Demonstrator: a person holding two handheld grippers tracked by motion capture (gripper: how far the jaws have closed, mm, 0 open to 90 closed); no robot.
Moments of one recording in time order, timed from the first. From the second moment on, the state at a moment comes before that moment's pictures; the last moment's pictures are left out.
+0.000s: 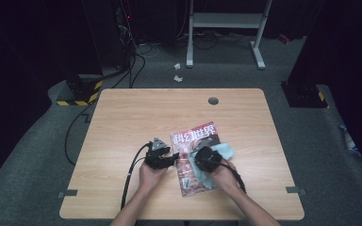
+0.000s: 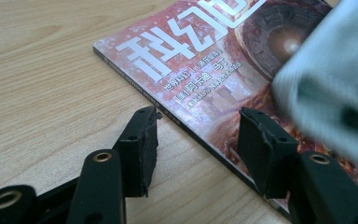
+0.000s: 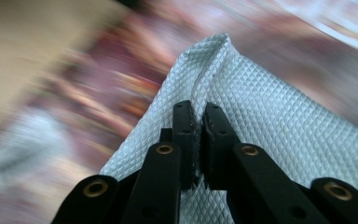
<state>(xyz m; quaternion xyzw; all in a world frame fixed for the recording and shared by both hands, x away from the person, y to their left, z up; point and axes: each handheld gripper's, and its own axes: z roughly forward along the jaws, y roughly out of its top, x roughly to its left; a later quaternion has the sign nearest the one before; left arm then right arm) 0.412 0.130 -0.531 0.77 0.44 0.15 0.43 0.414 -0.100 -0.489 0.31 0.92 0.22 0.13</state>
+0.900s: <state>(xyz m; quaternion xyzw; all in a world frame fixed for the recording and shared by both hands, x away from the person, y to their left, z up) 0.414 0.132 -0.532 0.76 0.45 0.14 0.44 0.401 -0.083 -0.492 0.28 0.92 0.24 0.13</state>
